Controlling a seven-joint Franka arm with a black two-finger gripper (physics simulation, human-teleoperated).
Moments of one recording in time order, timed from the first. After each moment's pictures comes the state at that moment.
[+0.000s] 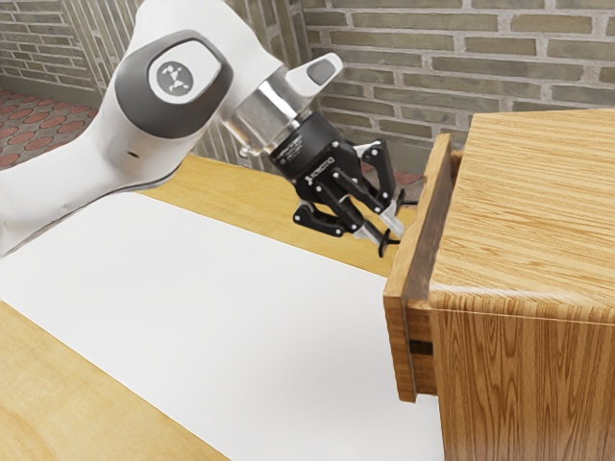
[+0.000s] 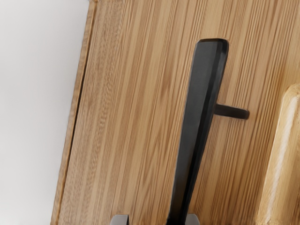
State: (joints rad) arm -0.14 0.05 0.08 -1.53 -0.63 1.76 -0.52
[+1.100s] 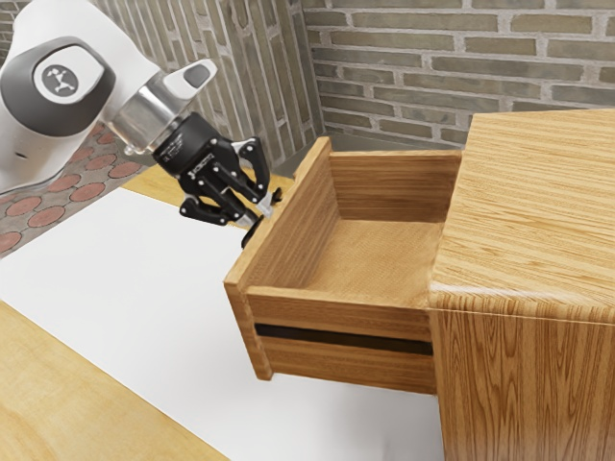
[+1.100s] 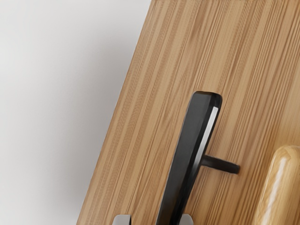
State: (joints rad) arm 0.02 -0.12 0.16 -1.70 -0.55 1.73 -0.46
